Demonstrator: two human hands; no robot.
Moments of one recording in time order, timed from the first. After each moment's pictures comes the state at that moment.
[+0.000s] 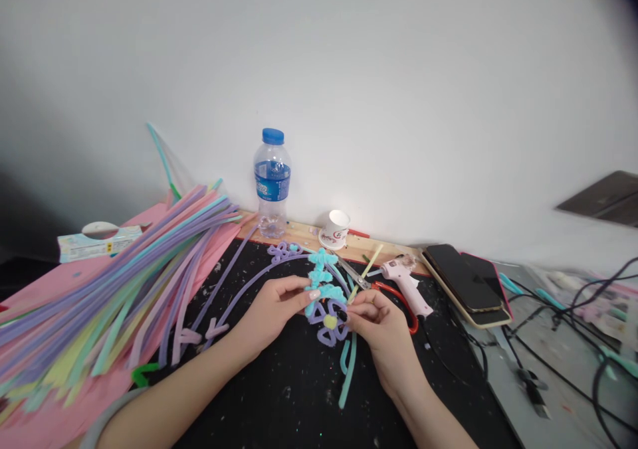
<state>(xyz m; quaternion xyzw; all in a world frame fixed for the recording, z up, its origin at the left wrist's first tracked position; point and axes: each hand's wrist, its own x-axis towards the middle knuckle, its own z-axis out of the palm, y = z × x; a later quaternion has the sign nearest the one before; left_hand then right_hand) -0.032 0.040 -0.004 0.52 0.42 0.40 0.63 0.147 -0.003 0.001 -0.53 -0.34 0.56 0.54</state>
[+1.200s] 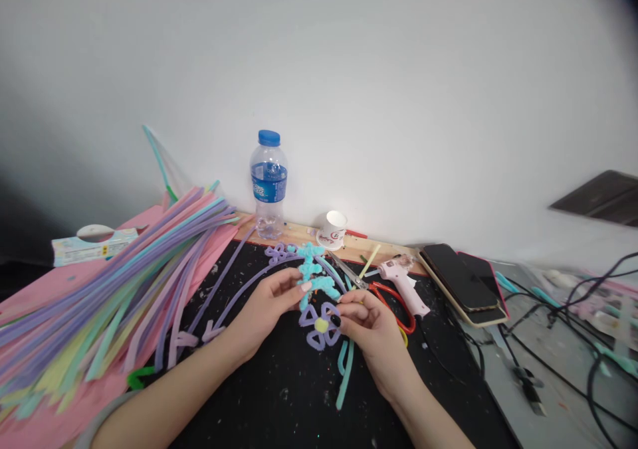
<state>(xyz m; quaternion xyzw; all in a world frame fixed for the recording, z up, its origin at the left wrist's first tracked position) -0.033 0.040 -0.003 0.44 0.40 0.43 0.68 0.141 -0.003 0.000 -0.48 -0.36 0.60 0.53</state>
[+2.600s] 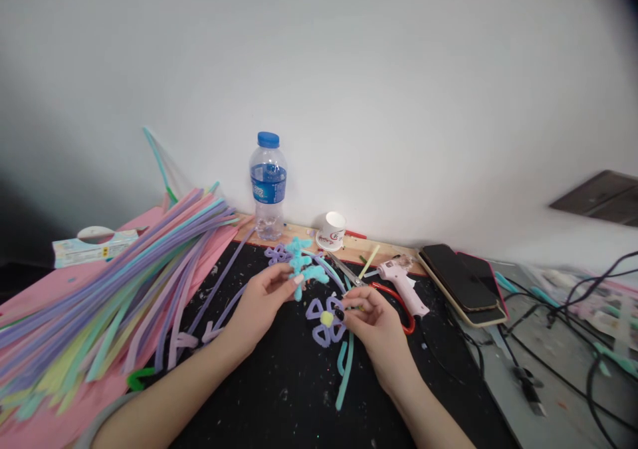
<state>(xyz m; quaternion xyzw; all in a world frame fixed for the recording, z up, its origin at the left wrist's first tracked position) -0.035 0.046 -0.005 0.43 0.47 0.48 0.60 0.152 0.003 -0.010 -0.51 -0.42 0.54 0.52</state>
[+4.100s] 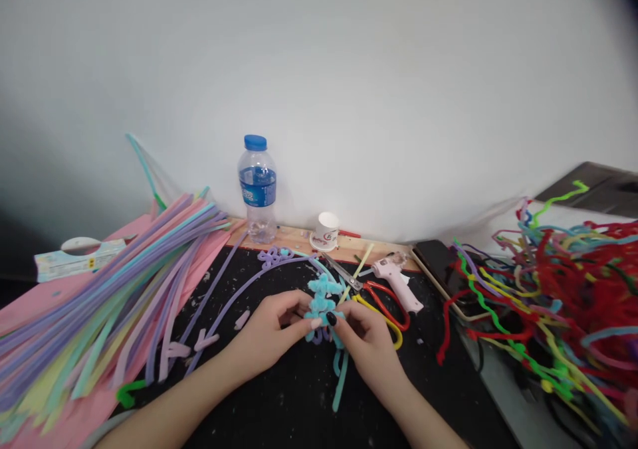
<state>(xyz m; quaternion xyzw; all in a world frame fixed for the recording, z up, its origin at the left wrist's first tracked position) -0.029 0.028 0.002 0.63 0.37 0.33 0.60 0.145 -0.008 -0.001 -0.54 -0.59 0.43 0.43</state>
